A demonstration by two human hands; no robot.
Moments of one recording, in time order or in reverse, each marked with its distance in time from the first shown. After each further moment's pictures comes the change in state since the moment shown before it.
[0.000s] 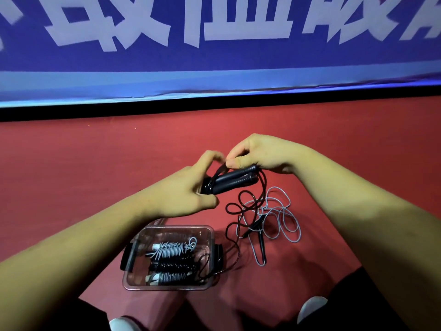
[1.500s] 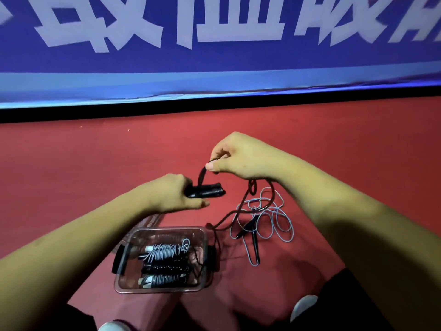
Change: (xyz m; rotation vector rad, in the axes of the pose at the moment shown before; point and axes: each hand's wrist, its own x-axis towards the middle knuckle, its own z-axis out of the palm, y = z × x) left_hand 0.029 -0.047 0.007 0.432 -0.083 -0.294; right_hand -0.021 -0.045 0.018 -0.357 0.134 -0.057
